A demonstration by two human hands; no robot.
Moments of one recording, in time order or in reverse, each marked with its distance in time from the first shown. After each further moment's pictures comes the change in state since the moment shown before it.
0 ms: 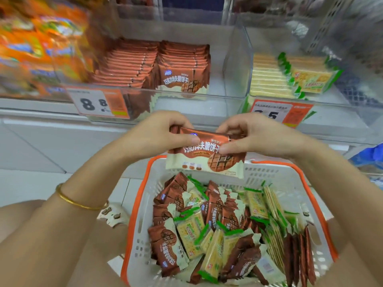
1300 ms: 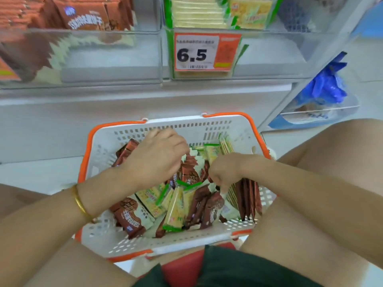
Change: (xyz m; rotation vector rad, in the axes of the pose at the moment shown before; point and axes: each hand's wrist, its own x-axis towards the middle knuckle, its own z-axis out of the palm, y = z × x) left_hand -0.008 -0.026 0.156 0.758 -0.124 0.561; right_hand -0.066 0.163 0.060 -0.863 -0.704 0.345
